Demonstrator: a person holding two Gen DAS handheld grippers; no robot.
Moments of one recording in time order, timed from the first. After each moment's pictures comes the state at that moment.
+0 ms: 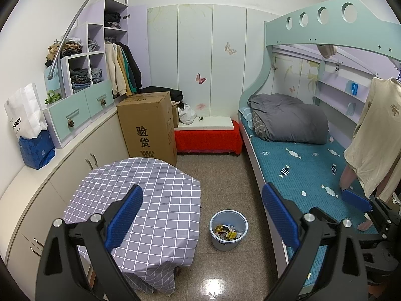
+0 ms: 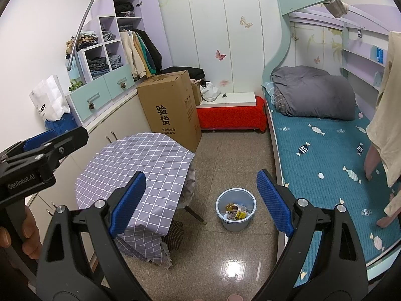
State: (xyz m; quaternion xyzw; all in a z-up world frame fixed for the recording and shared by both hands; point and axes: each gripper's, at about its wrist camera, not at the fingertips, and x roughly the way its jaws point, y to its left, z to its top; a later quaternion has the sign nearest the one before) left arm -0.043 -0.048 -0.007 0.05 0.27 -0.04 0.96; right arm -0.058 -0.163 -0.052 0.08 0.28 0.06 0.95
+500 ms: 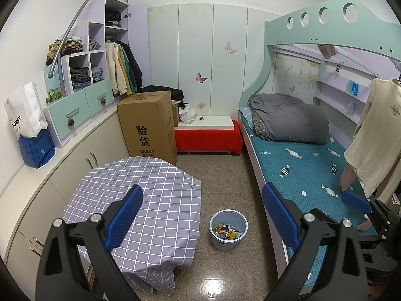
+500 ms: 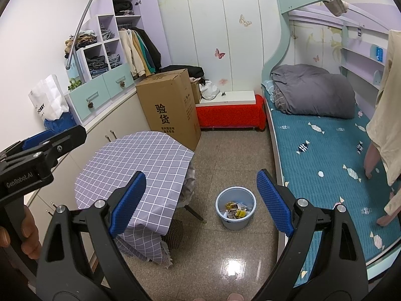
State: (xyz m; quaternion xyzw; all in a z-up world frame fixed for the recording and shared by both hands) left arm -0.042 -0.047 -0.007 0.05 0.27 -0.04 0.96; right arm -0.058 -0.161 -0.055 0.09 0.28 0.06 0.95
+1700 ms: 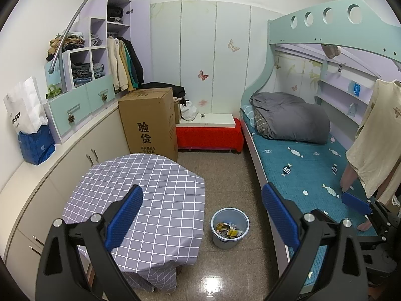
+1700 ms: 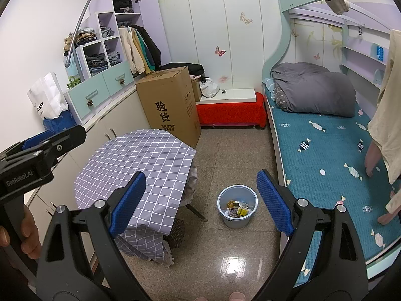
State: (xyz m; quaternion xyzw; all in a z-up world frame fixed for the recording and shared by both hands) left arm -0.042 -0.044 -0.013 0.04 0.28 -0.04 0.96; right arm -0.059 -0.160 -0.065 0.09 0.29 0.06 0.95
